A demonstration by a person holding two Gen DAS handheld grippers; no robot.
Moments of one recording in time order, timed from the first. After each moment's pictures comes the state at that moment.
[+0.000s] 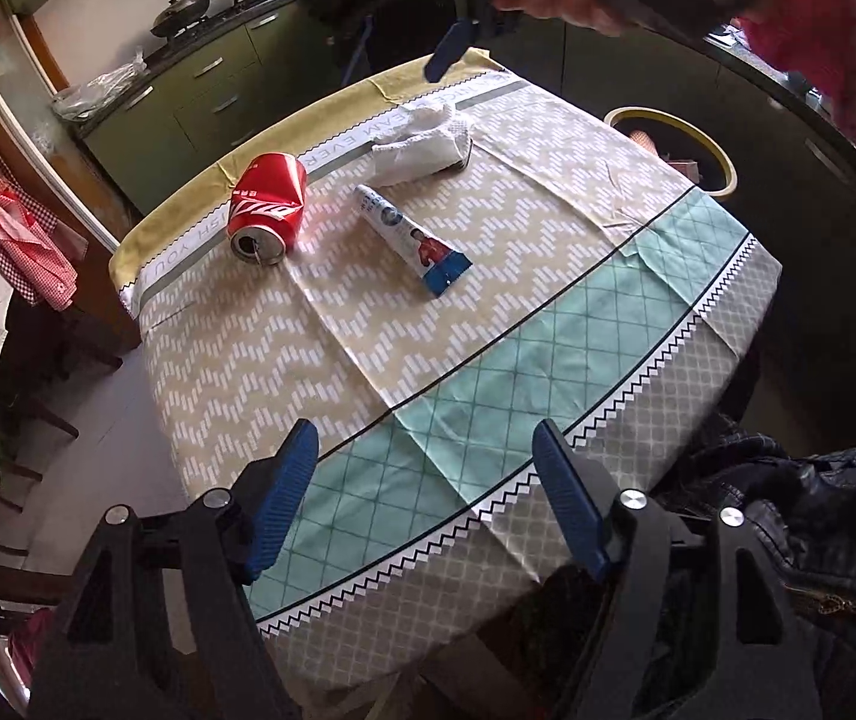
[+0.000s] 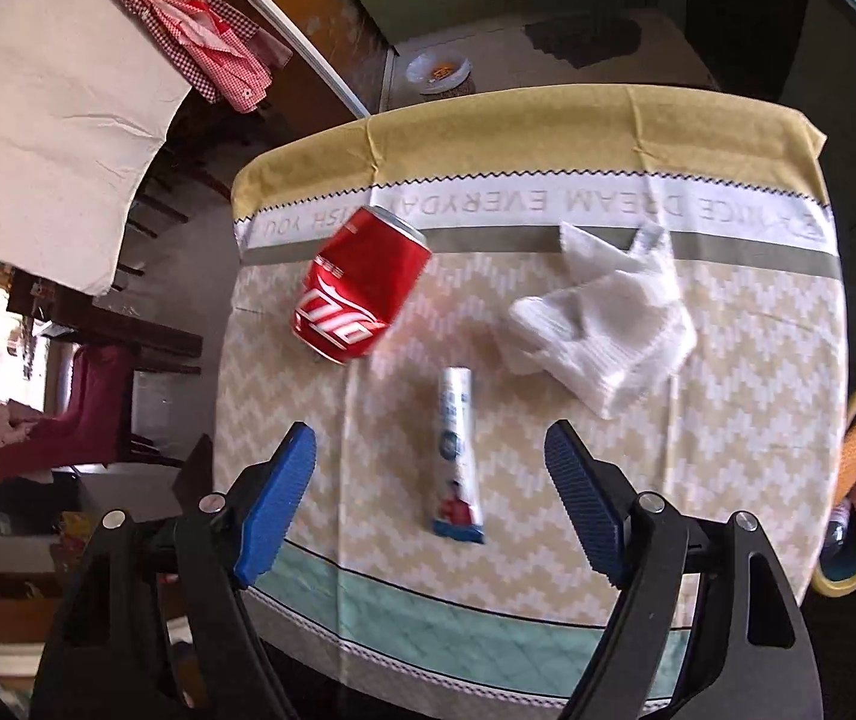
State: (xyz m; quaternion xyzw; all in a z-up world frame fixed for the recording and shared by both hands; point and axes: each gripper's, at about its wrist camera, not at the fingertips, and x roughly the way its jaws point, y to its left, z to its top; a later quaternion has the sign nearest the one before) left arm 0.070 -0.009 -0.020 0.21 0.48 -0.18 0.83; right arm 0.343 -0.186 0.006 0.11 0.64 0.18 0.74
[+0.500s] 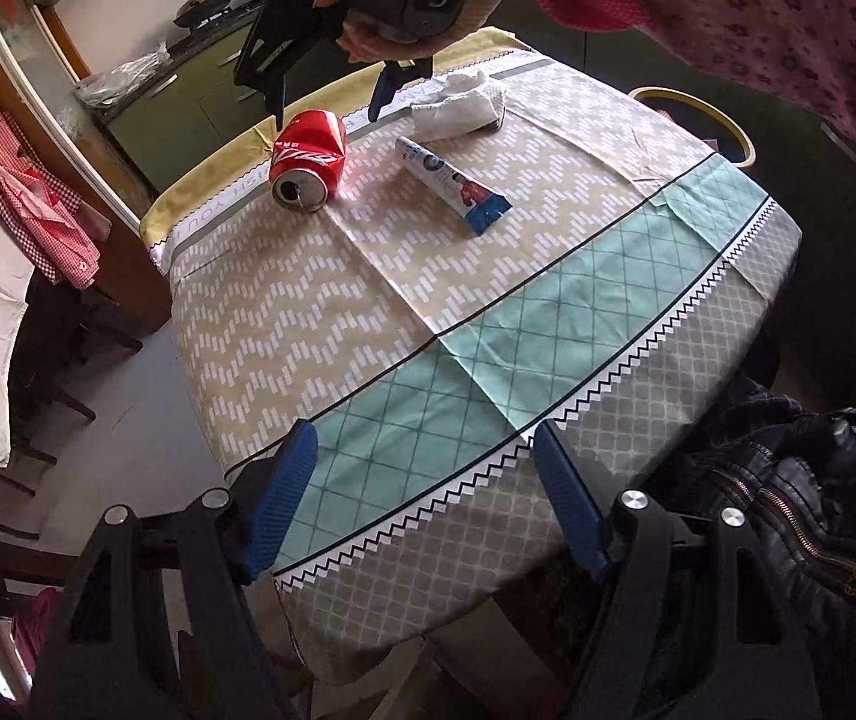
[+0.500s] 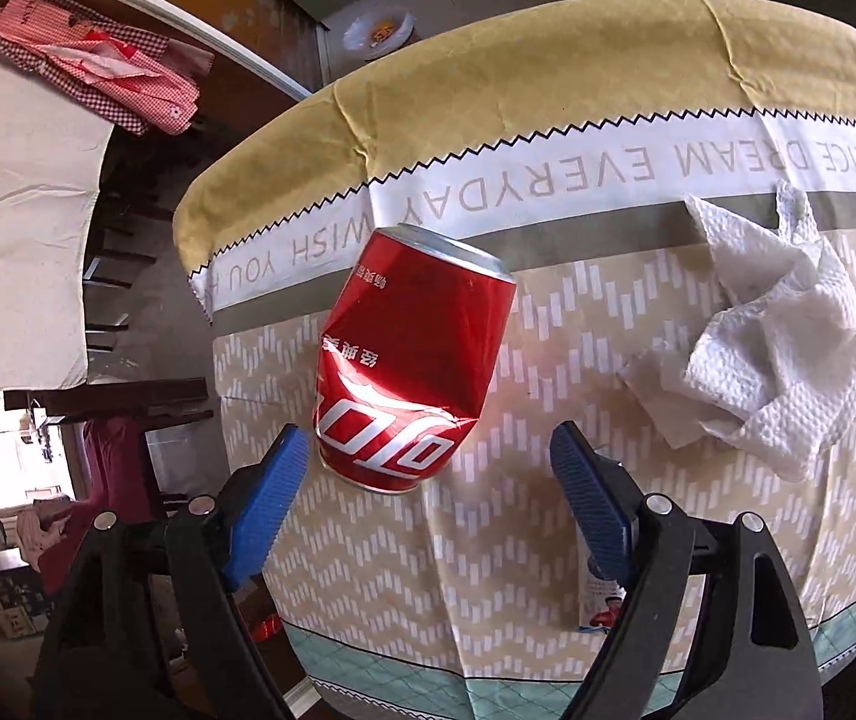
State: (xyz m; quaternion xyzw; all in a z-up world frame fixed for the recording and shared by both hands) left arm 0.045 0.028 -0.037 0.21 0.48 -0.16 0.83; right arm 0.411 -0.111 -0.068 0.18 0.69 0.10 0.70
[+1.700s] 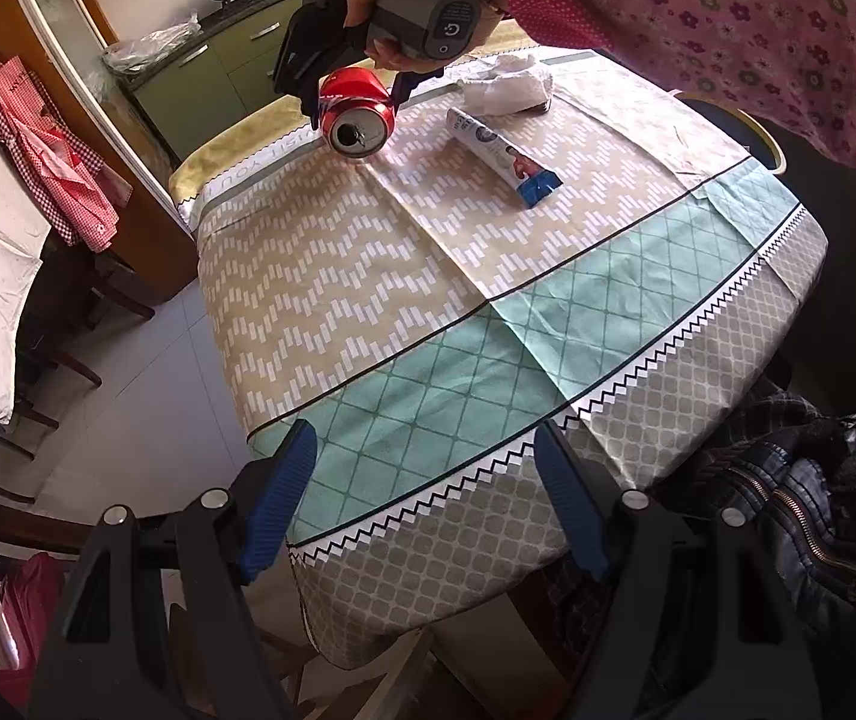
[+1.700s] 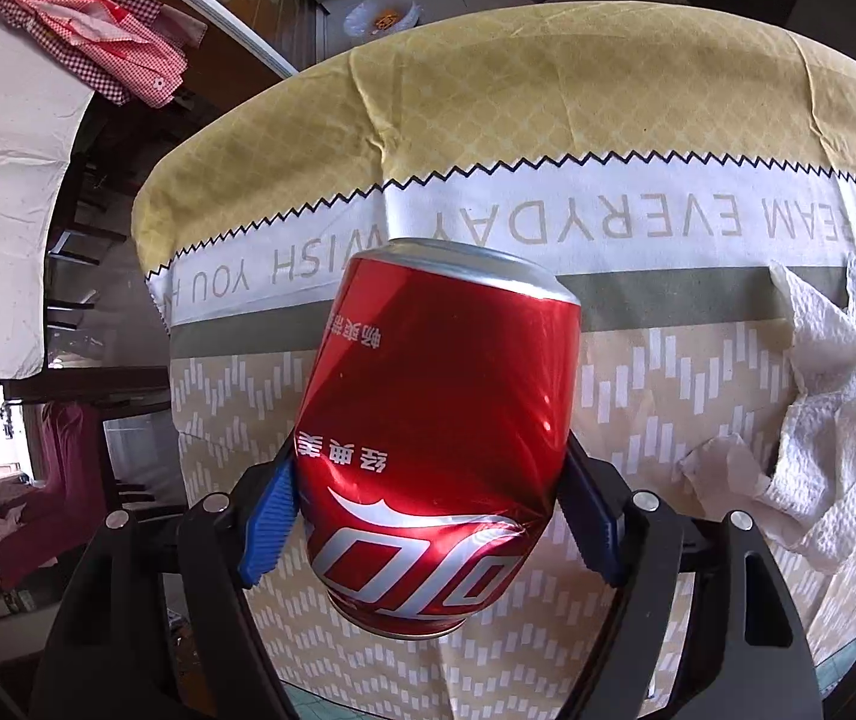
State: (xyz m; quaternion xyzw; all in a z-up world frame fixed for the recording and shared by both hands) left arm 0.048 0.057 -0.047 0.19 0.50 -0.13 0.83; right arm 0.440 -0.061 -0.106 0.12 0.69 0.10 0.71
